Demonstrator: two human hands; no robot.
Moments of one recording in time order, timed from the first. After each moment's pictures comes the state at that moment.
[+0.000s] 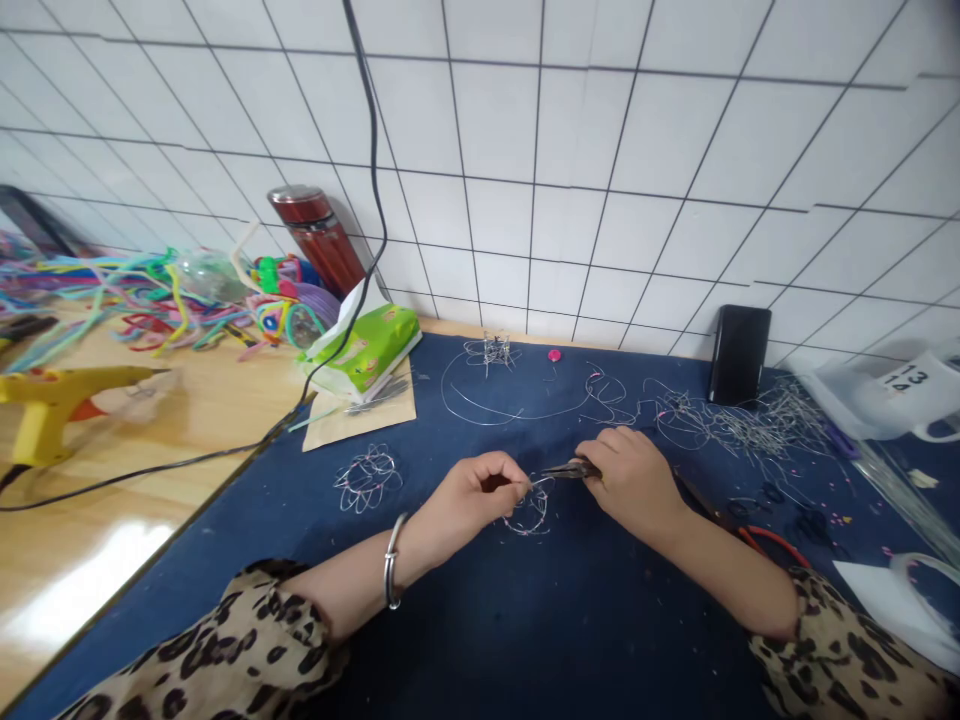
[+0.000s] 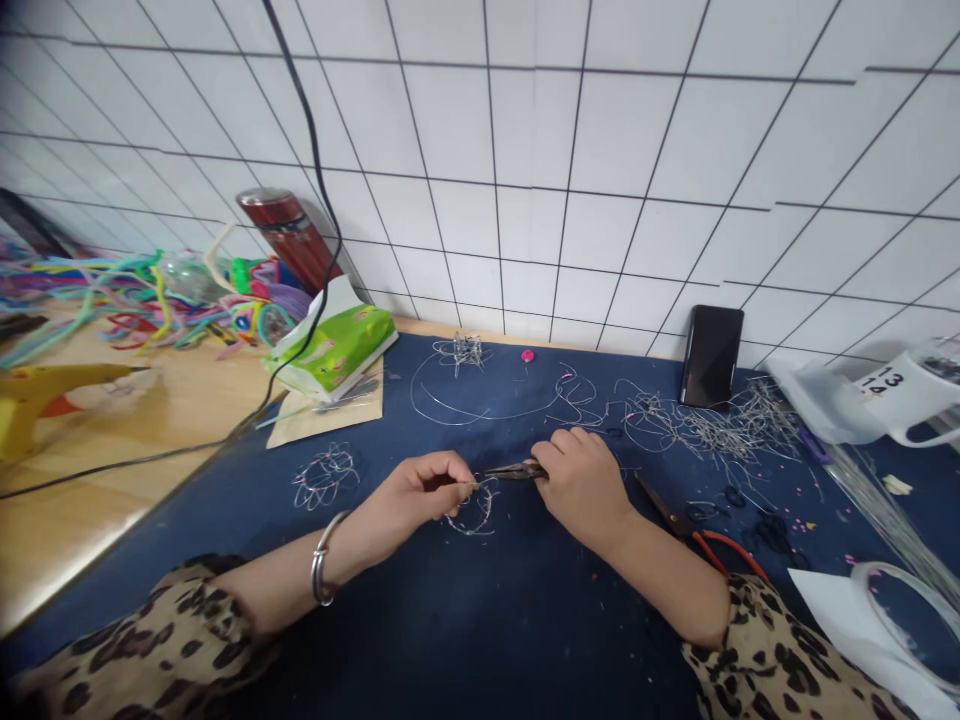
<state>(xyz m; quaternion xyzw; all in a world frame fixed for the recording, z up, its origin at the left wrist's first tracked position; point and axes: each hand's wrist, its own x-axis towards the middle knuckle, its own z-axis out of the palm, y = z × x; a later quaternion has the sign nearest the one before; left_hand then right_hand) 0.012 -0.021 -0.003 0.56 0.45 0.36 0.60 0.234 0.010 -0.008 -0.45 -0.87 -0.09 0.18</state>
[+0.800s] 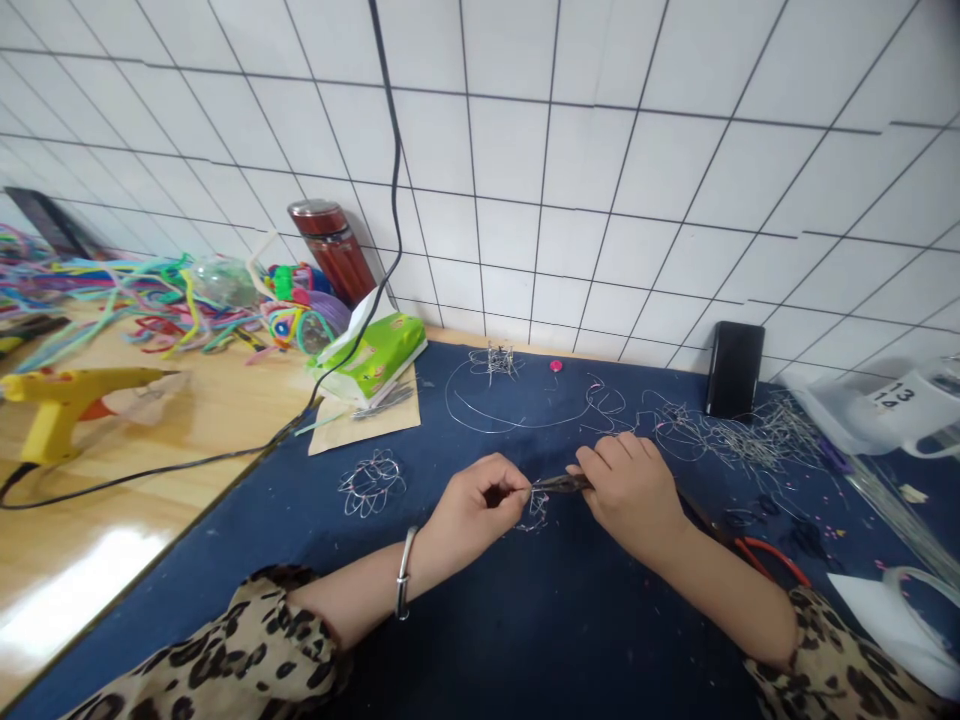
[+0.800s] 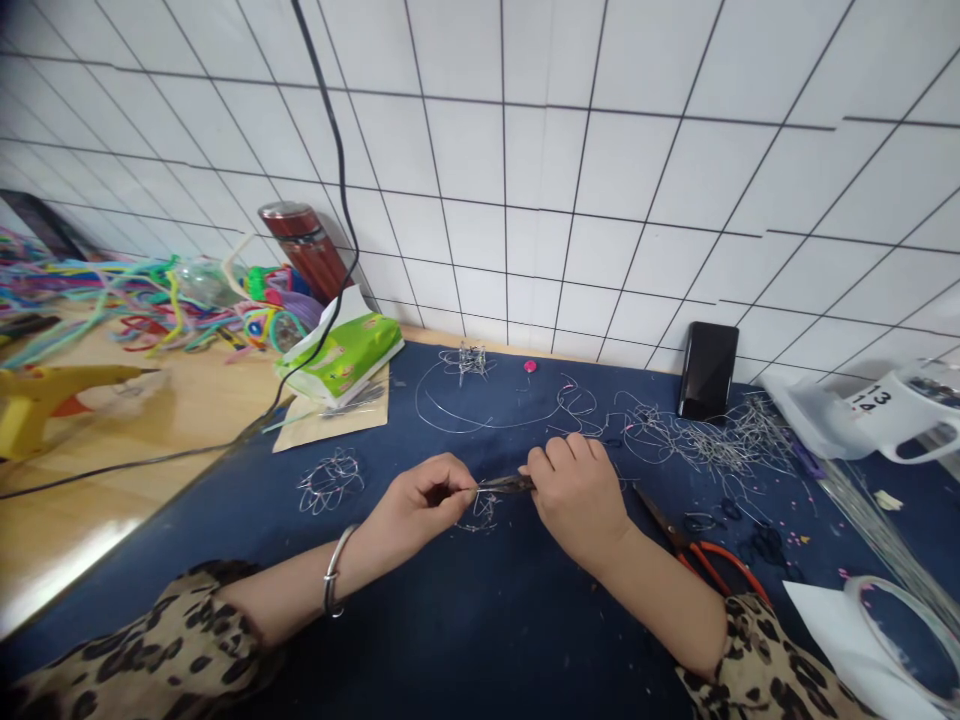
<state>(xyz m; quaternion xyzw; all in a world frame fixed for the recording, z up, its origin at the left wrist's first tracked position) 0.013 -0.025 -0.005 0.68 0.48 0.39 0.39 0.222 0.000 0.012 -0.44 -0.86 -0.19 0.15</state>
